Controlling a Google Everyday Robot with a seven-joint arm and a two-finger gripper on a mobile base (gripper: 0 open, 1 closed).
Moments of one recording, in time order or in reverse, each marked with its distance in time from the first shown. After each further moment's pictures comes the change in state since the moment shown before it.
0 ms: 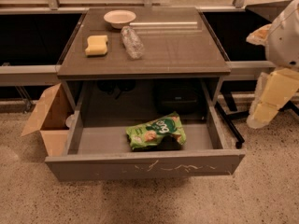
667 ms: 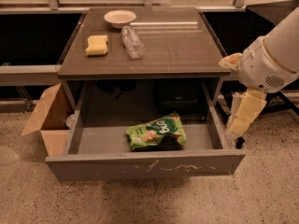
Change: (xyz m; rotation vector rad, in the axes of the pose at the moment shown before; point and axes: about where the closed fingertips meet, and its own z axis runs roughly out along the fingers) arm -0.014 0.007 0.074 -0.122 -0.152 -0.062
